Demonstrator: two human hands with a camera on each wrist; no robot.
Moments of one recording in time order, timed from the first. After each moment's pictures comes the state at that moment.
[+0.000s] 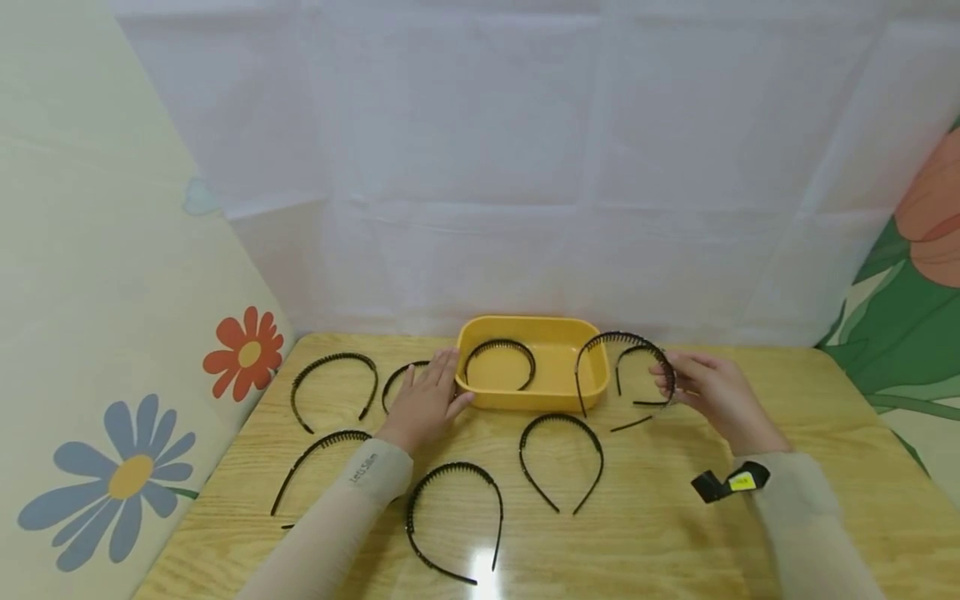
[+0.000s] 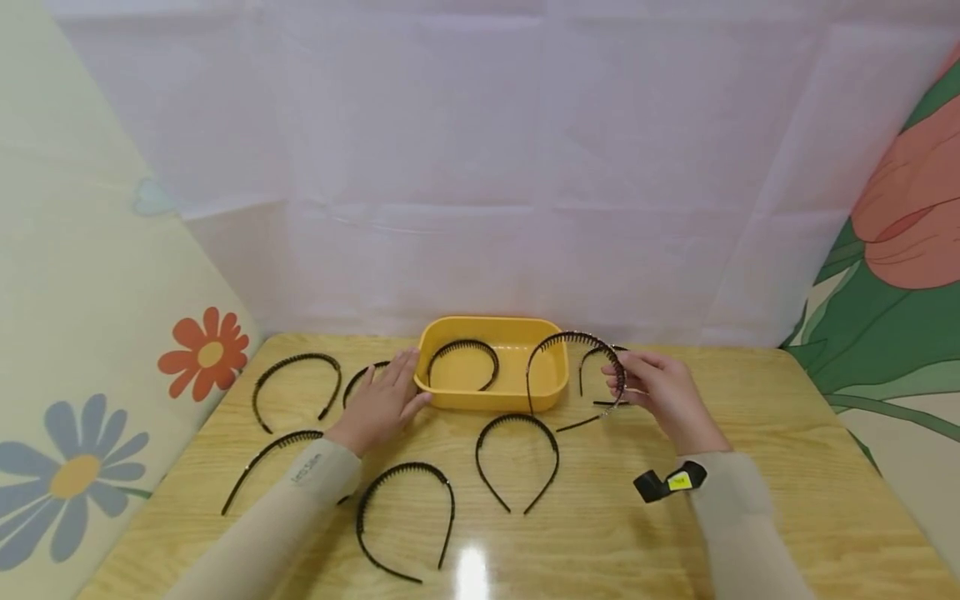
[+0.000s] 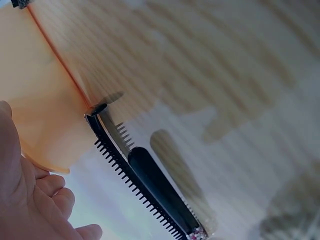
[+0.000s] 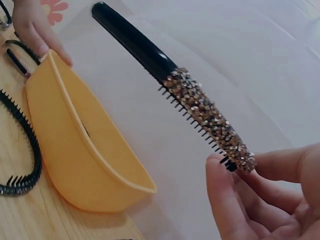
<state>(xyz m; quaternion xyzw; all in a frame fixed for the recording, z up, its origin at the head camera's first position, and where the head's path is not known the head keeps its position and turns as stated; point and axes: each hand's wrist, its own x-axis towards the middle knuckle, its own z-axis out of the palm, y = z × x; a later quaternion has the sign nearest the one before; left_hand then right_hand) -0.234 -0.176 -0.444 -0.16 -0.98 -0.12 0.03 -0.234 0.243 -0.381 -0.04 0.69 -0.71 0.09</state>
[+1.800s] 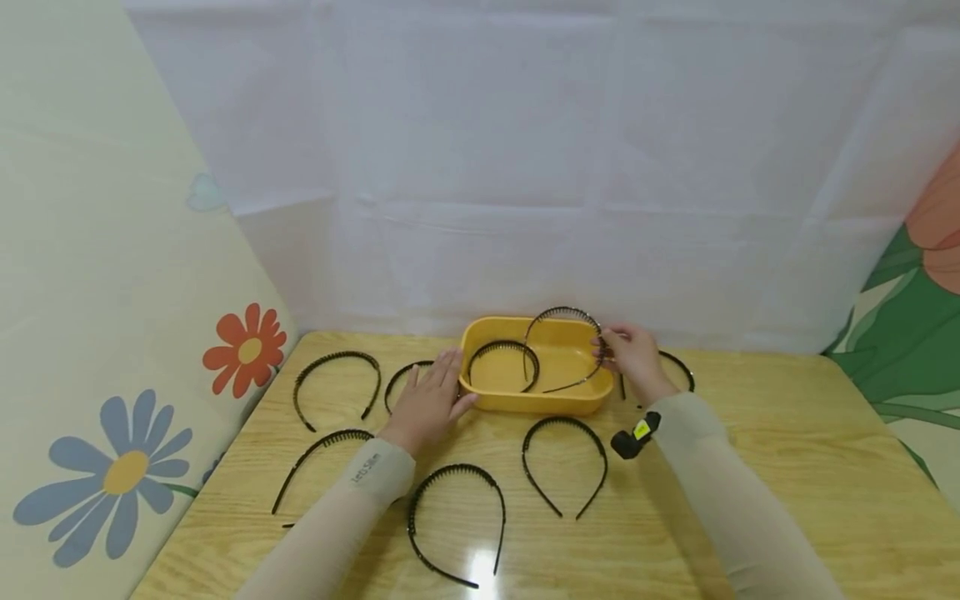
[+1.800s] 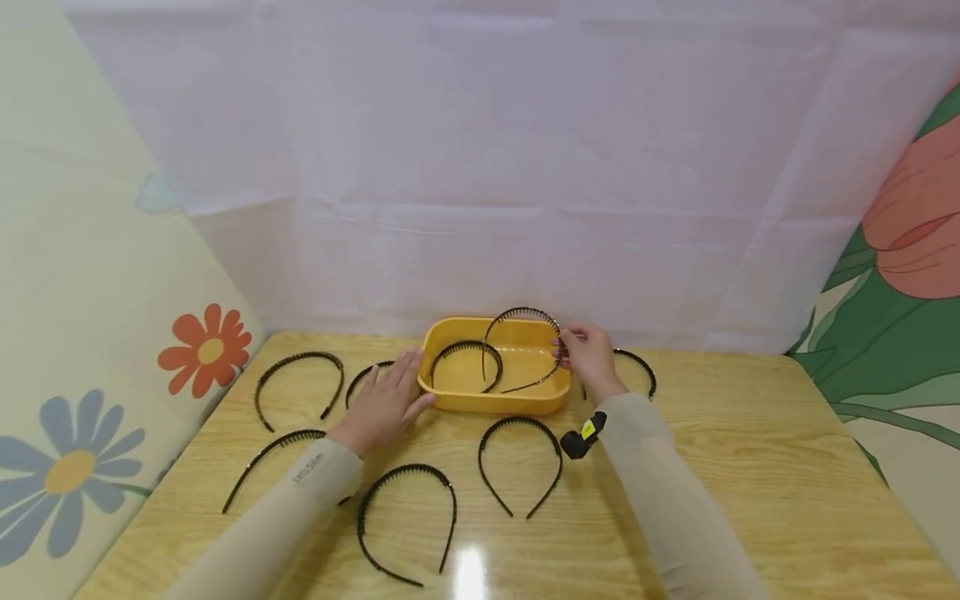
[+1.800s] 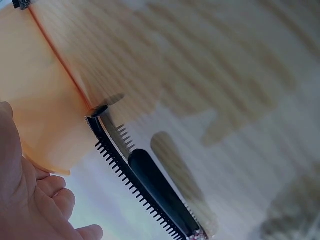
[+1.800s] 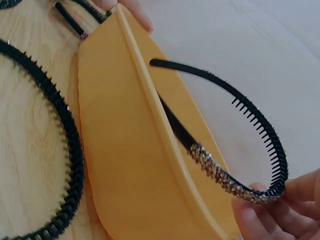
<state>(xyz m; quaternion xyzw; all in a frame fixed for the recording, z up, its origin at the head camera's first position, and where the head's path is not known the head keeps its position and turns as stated) -0.230 -0.174 -0.441 -0.16 -0.98 -0.11 0.03 -0.302 0.144 -0.397 0.03 0.76 -0.65 0.04</state>
